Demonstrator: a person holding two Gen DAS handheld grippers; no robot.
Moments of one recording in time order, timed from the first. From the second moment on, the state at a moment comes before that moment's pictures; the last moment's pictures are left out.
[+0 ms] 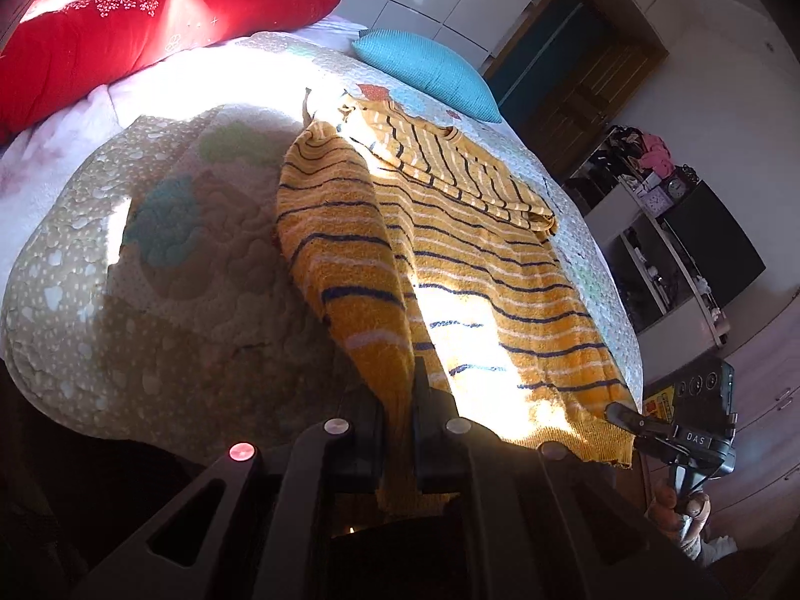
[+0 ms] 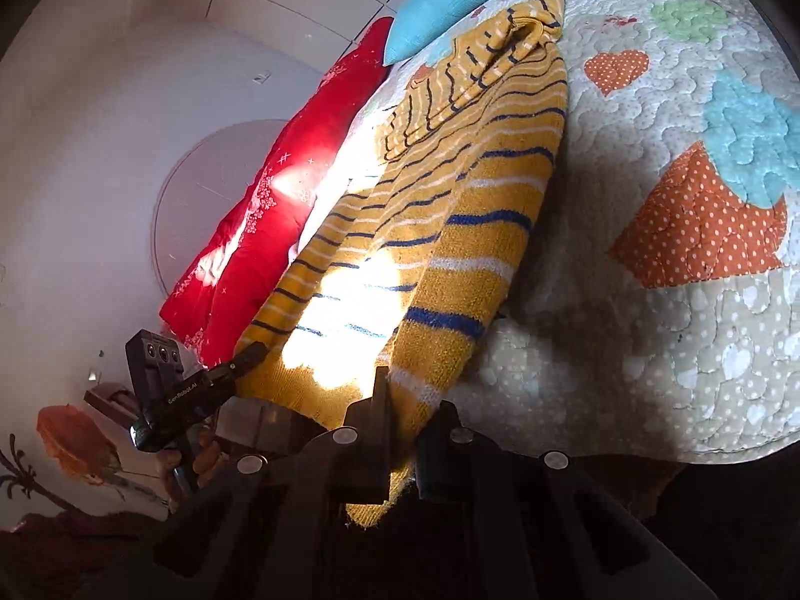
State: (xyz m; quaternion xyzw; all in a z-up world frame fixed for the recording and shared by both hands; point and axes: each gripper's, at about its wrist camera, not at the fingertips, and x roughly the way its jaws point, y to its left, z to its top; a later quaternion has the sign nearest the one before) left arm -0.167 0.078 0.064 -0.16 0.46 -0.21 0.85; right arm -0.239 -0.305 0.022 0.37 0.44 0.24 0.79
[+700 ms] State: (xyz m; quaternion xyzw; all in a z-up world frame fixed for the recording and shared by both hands) left arm 0.127 0.009 0.106 -0.14 0.44 -0.15 0.87; right arm 0.050 -0.341 0.096 0.32 0.38 0.13 0.86
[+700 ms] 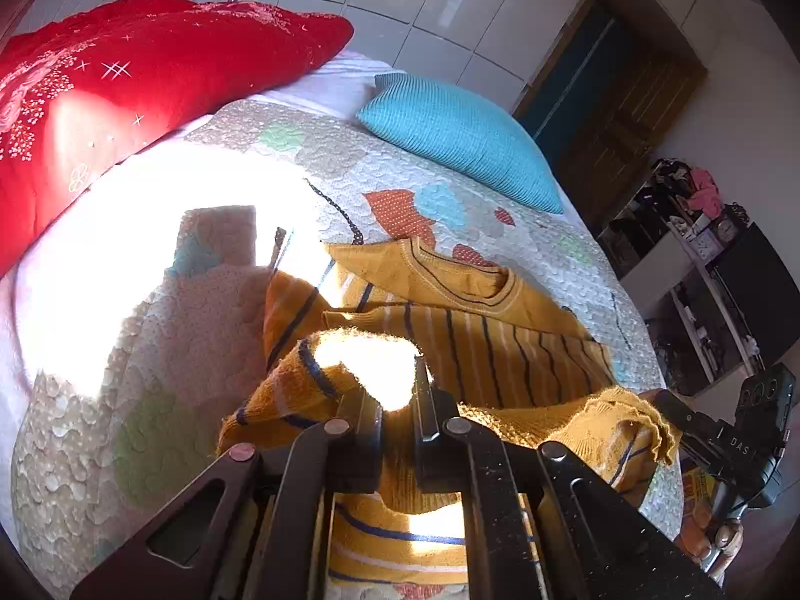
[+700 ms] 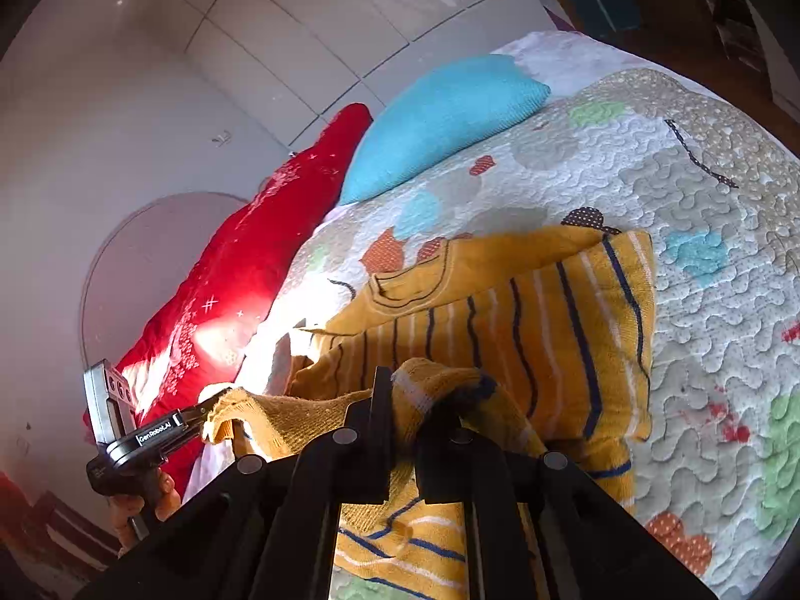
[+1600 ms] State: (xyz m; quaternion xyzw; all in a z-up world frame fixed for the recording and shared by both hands) left arm 0.180 0.060 0.062 -0.19 0.49 -0.12 0.84; right arm 0.118 -0.409 0.068 0.40 0.38 0.05 0.83
